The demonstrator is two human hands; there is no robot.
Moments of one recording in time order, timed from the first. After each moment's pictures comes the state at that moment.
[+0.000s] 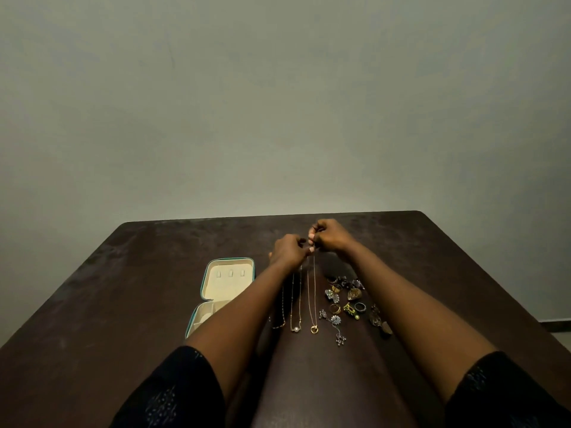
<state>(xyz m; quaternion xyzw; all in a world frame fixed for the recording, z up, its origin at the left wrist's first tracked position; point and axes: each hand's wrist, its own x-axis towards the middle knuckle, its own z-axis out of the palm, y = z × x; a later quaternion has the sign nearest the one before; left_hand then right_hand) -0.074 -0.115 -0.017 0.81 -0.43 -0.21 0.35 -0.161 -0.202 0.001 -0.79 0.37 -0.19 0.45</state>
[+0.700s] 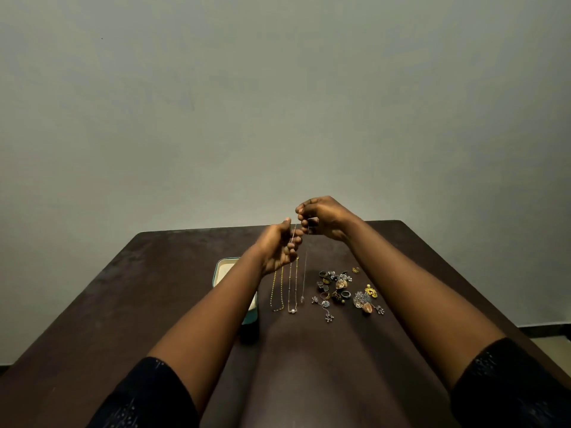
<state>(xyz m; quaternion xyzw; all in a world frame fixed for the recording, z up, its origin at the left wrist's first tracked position) -0.104 -0.022 0.061 0.52 -0.26 -0.55 0.60 -0.204 -0.112 0.105 -0.69 0.29 -0.24 0.62</state>
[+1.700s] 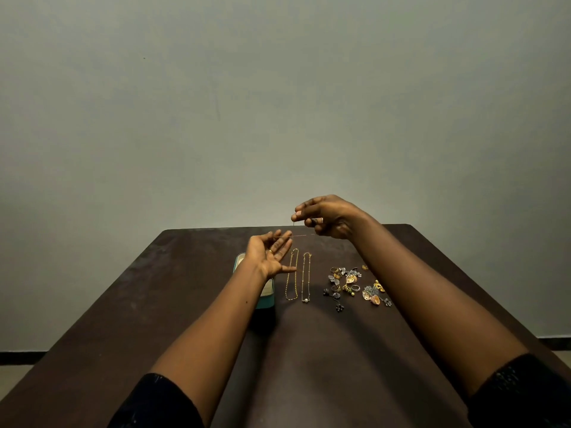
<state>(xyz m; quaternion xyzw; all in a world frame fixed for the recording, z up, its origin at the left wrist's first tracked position) -0.098 0.041 0.053 0.40 -0.07 -0.55 0.73 -0.217 -0.047 0.131 -0.68 0.30 -0.21 0.64</state>
